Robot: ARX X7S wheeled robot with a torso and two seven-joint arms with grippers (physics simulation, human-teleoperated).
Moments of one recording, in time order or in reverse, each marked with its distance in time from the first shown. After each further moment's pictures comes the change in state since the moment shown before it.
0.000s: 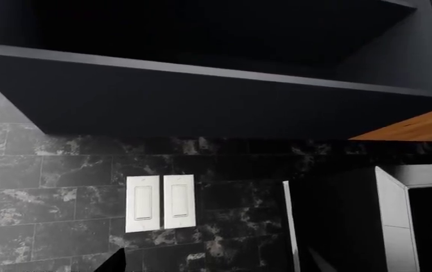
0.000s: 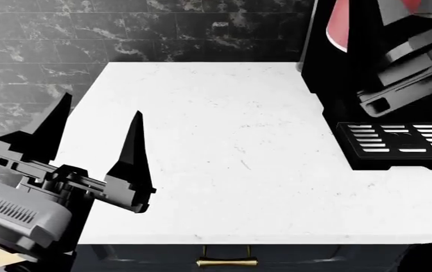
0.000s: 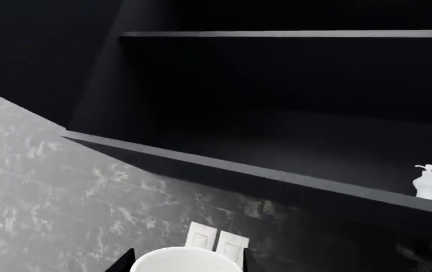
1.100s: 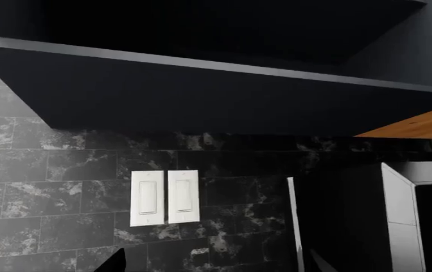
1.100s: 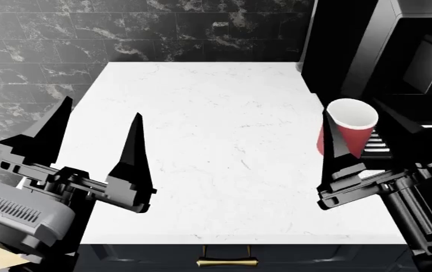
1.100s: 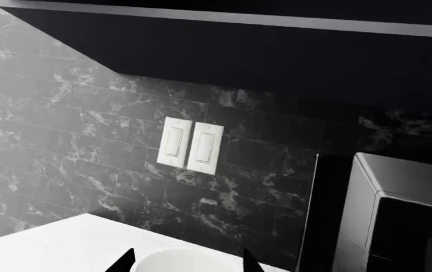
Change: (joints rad) left arm 0.011 -0.004 0.016 -0.010 0.007 0.015 -0.026; right arm -0.897 0.128 -0.228 0.028 -0.572 -0.755 -0.202
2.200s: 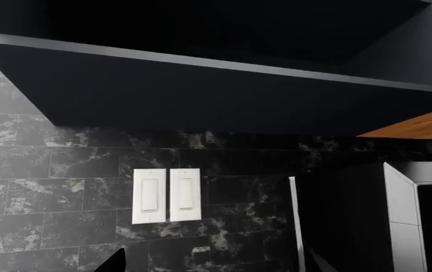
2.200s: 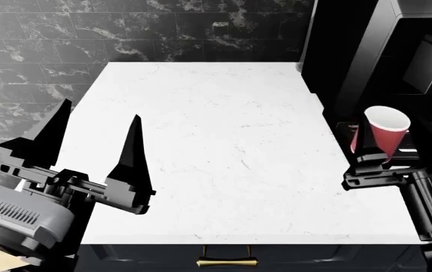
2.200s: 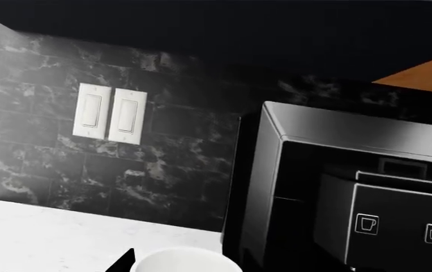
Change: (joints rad) left arm 0.013 -0.010 0.008 -0.005 -0.004 0.020 -0.016; right arm -0.065 -0.013 0.002 0.192 -0.163 -0.141 0.049
